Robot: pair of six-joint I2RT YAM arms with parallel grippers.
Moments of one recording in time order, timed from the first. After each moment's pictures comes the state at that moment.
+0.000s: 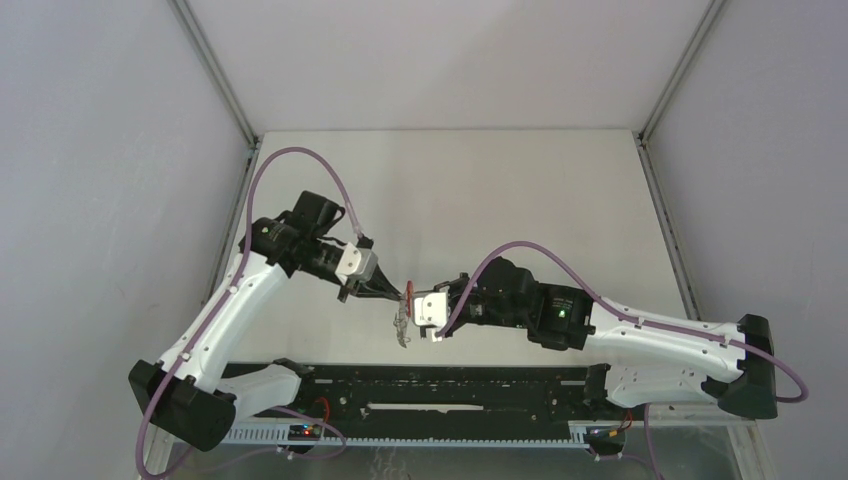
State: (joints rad) left arm -0.40 1.13 1.15 -1.22 1.22 1.29; right arm 1.24 1.11 0.96 -0.17 -0.08 -0.69
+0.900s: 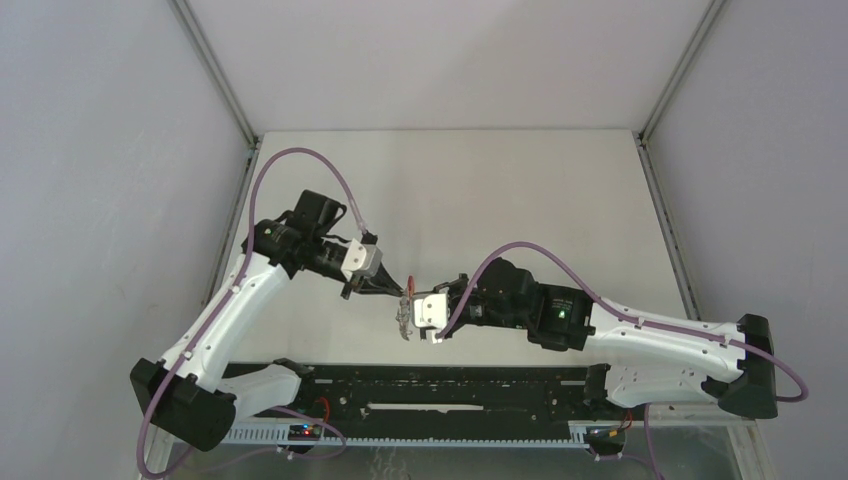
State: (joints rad) left arm -0.40 1.13 1.13 -1.12 1.20 1.20; right arm 1.25 1.11 0.96 -0.17 -0.08 -0.69
